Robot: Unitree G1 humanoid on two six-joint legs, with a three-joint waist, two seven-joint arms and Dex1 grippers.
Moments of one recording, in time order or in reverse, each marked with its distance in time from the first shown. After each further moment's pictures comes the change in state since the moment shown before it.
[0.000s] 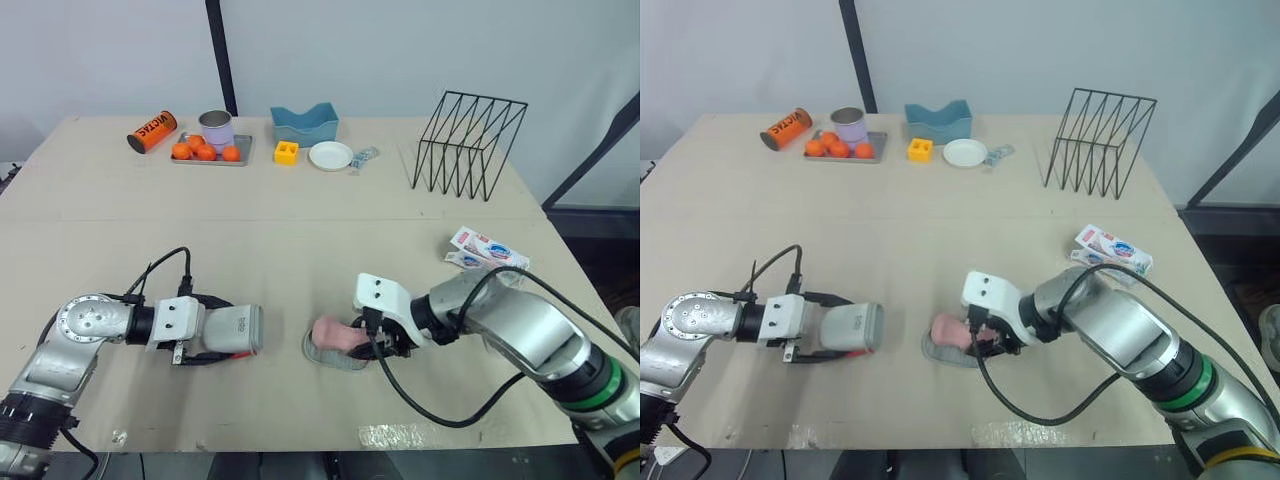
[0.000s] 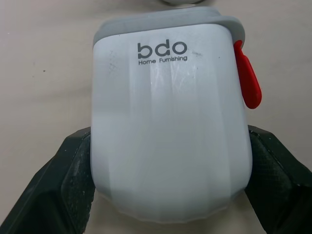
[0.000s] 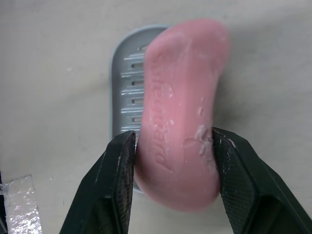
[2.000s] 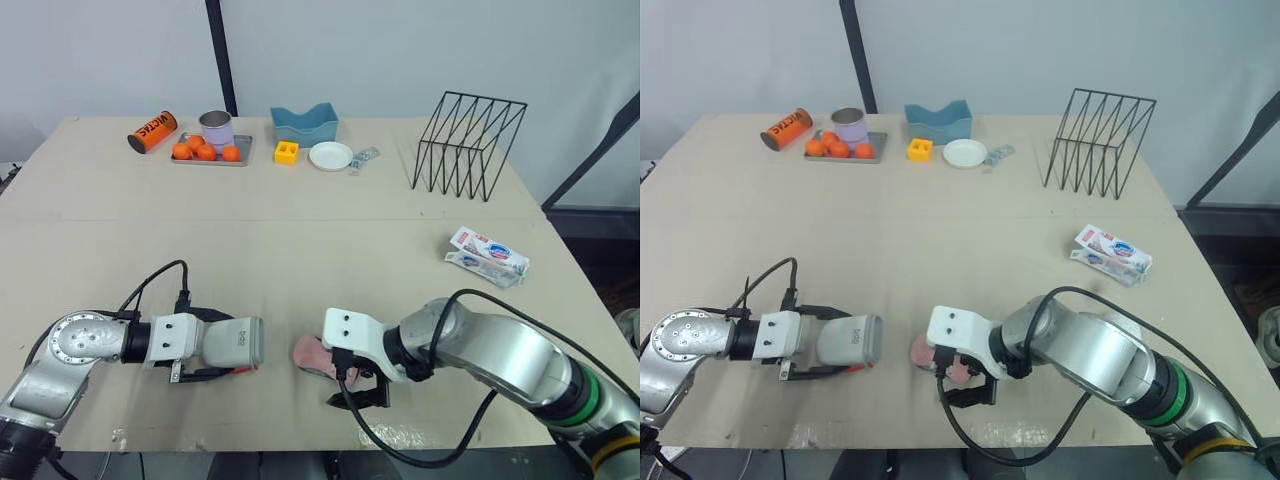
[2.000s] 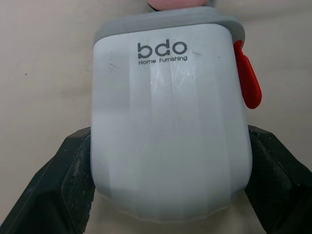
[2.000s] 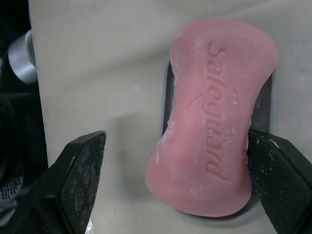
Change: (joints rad) left arm 0.150 0.059 0.042 -0.167 -0.018 0.045 0.070; right arm -0.050 0.119 0.089 -0.195 0.152 0.266 -0.232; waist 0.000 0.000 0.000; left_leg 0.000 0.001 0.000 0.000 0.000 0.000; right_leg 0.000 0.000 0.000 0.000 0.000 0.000
